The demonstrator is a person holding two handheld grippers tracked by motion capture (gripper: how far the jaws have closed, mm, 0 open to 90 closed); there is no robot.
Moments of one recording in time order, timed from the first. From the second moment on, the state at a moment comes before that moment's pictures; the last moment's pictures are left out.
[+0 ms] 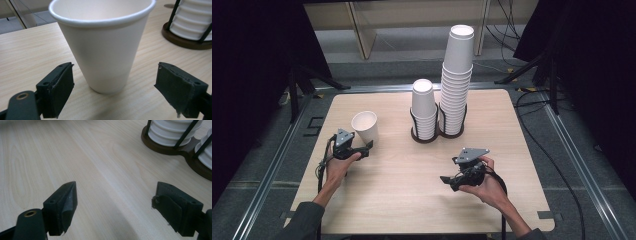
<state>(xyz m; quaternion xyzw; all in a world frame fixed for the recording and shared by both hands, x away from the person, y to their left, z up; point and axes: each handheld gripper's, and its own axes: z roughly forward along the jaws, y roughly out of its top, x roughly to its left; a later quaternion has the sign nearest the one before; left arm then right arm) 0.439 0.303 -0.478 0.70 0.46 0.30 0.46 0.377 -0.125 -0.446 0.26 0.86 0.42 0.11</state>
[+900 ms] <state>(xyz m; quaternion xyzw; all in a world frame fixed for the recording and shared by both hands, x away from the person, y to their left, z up) 0.384 0.287 -0.450 0.67 0.45 0.28 0.52 0.379 -0.137 -0.442 0.28 0.85 0.43 0.12</state>
